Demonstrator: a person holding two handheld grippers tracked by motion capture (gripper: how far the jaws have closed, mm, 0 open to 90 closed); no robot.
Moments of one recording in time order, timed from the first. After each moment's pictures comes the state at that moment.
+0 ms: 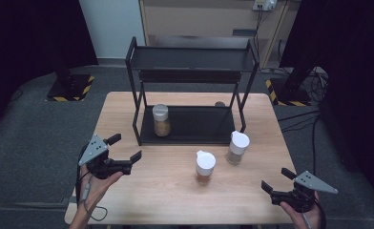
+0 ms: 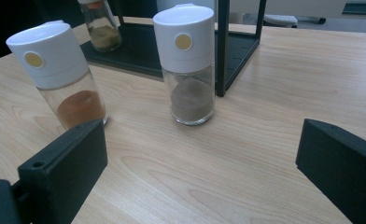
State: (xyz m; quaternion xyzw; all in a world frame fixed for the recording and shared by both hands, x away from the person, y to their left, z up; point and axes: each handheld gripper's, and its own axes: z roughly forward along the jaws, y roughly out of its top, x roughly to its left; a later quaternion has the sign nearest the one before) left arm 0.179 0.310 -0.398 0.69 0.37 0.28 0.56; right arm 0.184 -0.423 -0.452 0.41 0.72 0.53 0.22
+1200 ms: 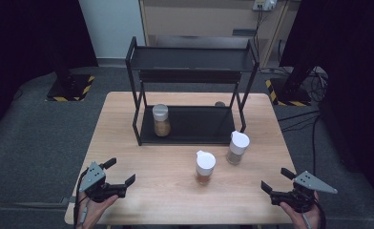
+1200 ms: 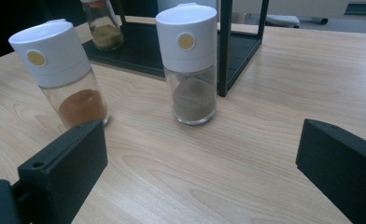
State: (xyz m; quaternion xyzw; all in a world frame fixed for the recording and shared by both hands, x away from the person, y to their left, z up) left arm 0.150 0.331 -0.470 0.70 0.38 0.28 0.54; right arm 0.185 -0.423 -0.452 0.40 0.72 0.53 0.22
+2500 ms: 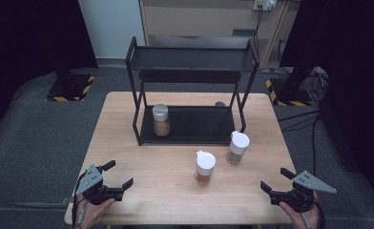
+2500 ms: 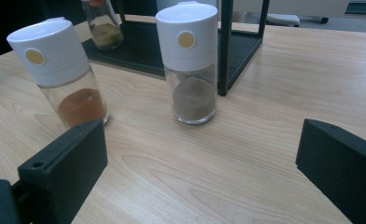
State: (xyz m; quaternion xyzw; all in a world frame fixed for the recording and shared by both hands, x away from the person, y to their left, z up) left arm 0.153 0.346 -0.487 0.70 0.36 0.27 0.55; right arm 0.186 -0.422 -0.452 0.40 0.72 0.52 0.22
